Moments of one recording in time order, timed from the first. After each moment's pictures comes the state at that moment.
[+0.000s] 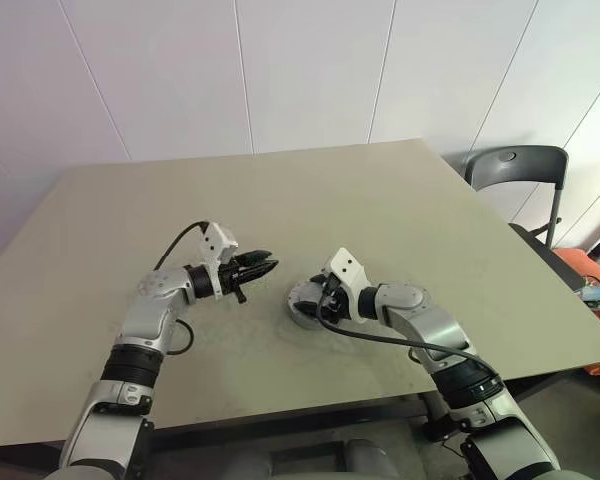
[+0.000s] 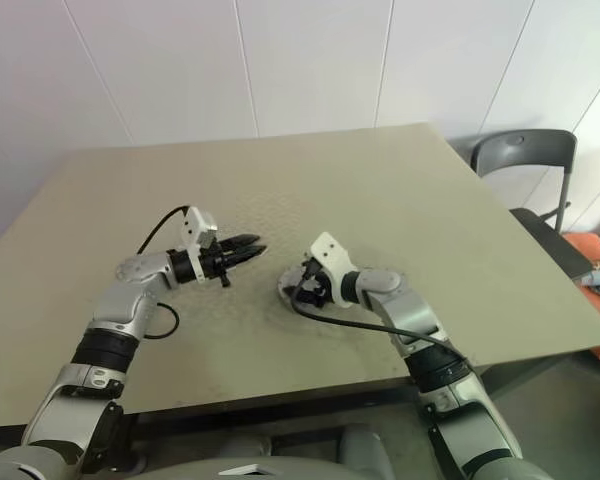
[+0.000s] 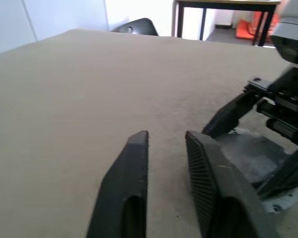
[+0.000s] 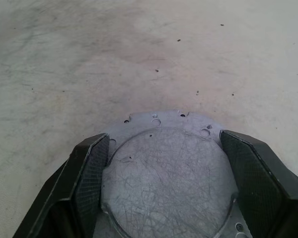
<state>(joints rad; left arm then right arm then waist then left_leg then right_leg) -0.46 0.38 -0.06 0.35 -0.32 0.12 -1.04 -0.43 -0.33 0.31 0.07 0.14 0.58 0.74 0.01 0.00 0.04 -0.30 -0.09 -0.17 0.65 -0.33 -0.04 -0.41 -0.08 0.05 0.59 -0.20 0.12</state>
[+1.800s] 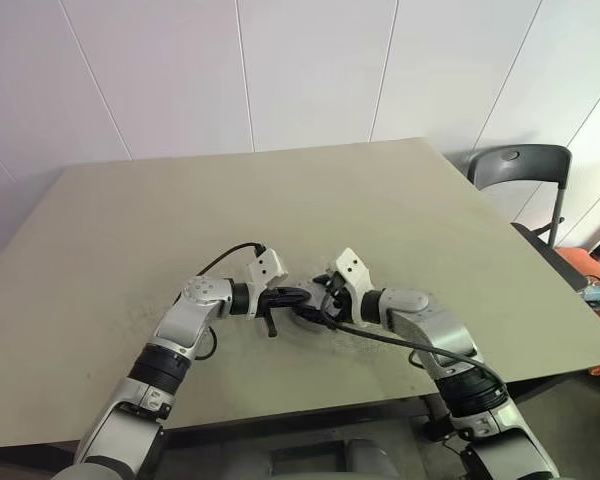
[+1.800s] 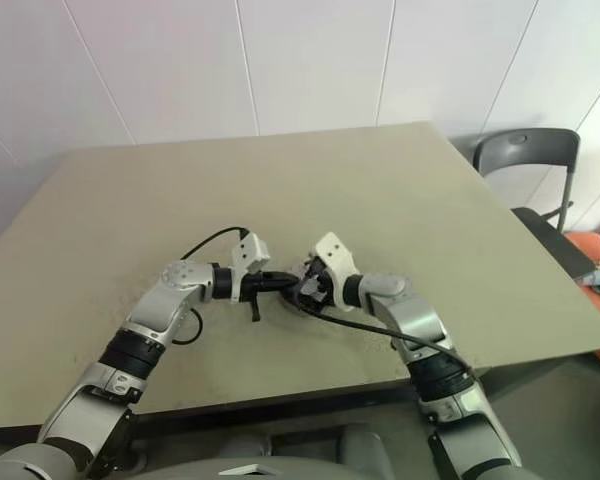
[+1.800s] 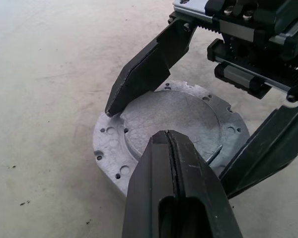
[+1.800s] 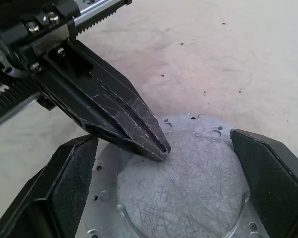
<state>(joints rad) -0.47 0.34 -0.26 0.26 -0.16 0.27 -1.02 -0.39 -0.32 0.23 -0.05 0.23 0.74 0.74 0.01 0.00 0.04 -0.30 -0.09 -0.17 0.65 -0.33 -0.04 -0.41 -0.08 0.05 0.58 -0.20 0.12</state>
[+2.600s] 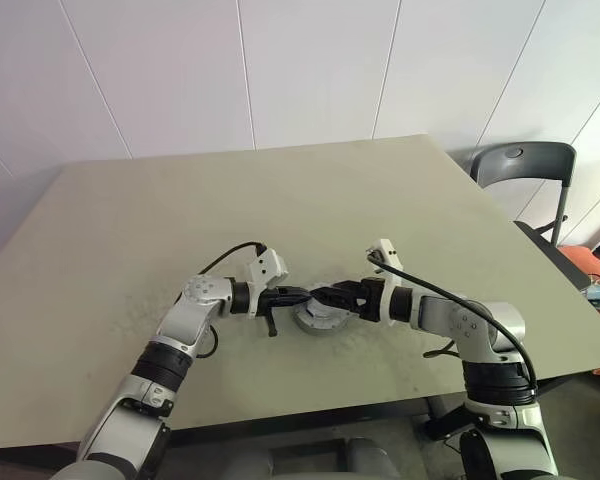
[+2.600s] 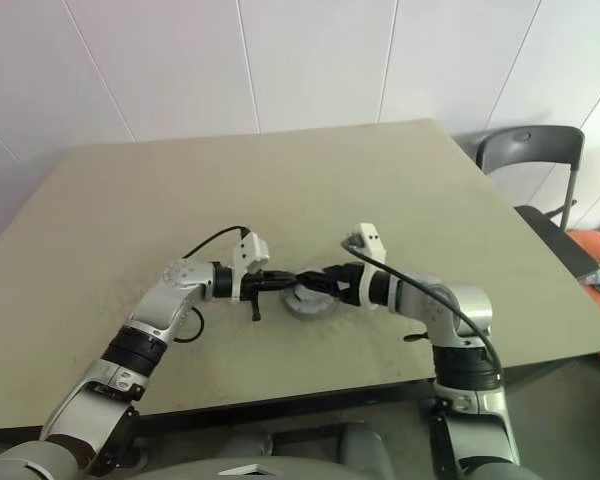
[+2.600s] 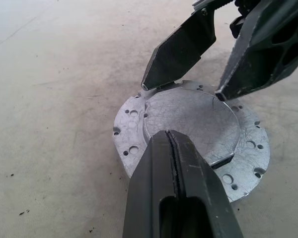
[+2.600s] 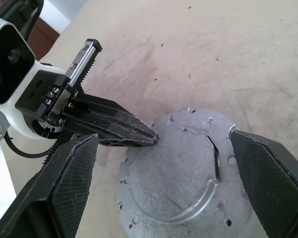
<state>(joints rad) -0.50 0.32 -0.26 0.36 -0.17 0.17 -1.07 -0.40 -0.29 -0.10 -0.12 0.58 1.24 0.58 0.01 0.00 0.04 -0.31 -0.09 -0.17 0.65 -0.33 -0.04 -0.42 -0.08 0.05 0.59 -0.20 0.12</state>
